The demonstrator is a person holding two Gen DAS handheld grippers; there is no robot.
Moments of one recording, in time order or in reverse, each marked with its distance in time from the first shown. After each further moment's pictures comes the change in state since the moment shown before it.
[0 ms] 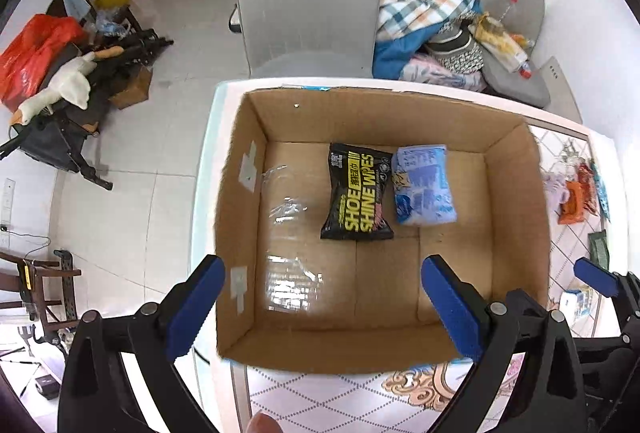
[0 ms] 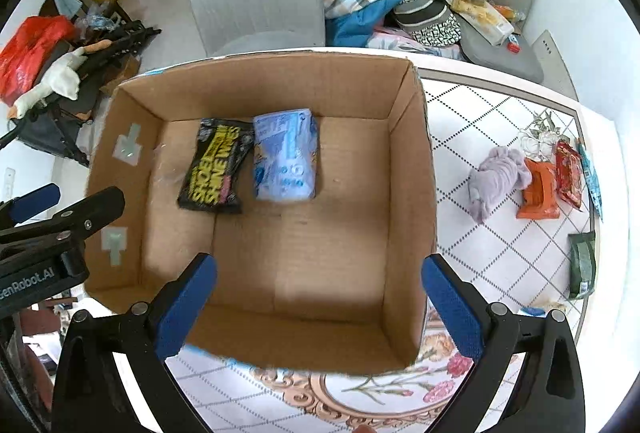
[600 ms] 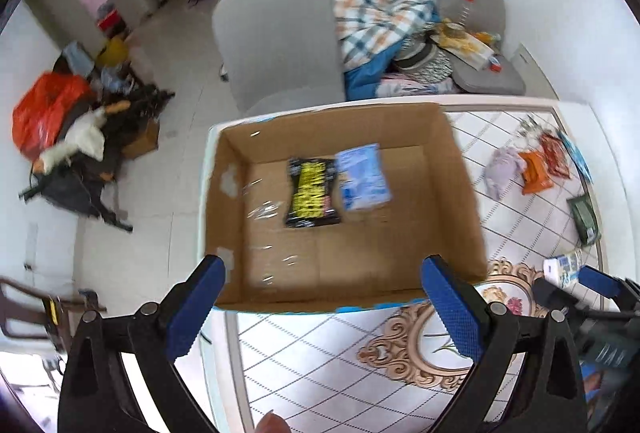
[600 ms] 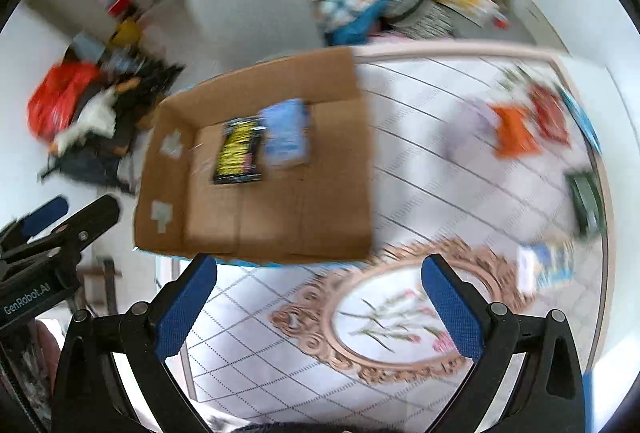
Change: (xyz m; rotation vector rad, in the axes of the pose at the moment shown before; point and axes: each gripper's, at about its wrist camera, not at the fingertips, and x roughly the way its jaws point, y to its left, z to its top) left arm -0.074 -0.101 -0.048 0.158 -0.125 0.068; right arm -0.073 -0.109 -0.090 0.241 -0.061 0.150
